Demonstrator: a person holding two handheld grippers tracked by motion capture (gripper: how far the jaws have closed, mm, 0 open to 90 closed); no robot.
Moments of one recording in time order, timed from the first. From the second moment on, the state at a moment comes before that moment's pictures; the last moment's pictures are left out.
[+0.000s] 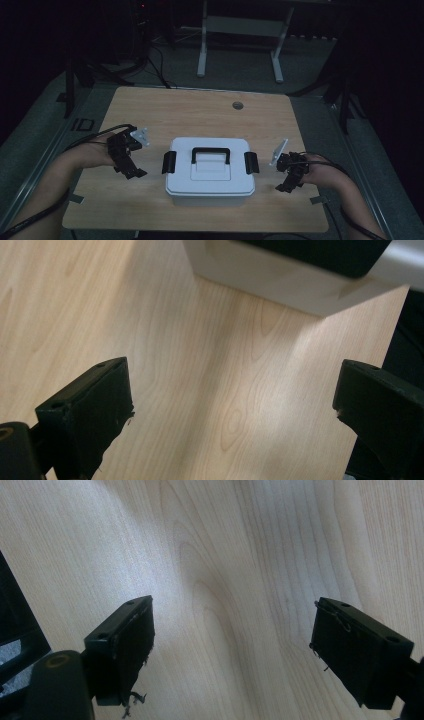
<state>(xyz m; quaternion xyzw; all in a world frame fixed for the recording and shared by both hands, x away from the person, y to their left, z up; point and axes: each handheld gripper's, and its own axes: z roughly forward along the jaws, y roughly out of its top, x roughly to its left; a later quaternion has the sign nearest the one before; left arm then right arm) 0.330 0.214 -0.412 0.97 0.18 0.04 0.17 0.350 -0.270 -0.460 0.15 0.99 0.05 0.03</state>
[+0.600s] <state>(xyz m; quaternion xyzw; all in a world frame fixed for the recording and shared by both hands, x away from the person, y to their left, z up) 0.318 0.233 -0.450 0.96 0.20 0.03 0.18 0.347 -0.273 -0.469 0.15 0.99 0.07 0.03</state>
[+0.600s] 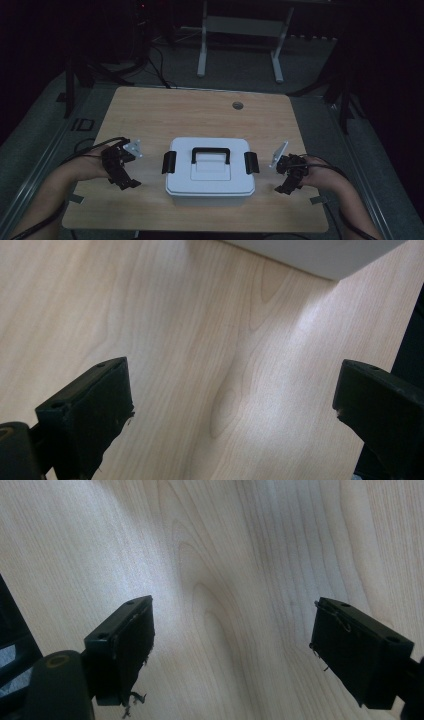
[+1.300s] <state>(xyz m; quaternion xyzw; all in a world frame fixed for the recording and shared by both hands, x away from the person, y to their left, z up) 0.302 0.249 -0.500 0.96 0.21 0.02 0.20 0.345 -0.290 -0.489 0.18 0.98 0.10 0.03</state>
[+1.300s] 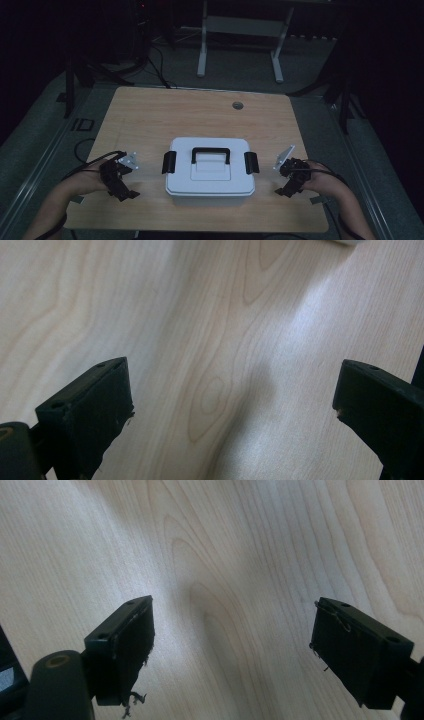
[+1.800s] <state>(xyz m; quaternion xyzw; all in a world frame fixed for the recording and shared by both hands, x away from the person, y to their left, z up) 0.290 0.261 -0.524 0.95 0.23 0.02 0.22 0.341 -0.302 -0.502 0.20 0.97 0.13 0.04</state>
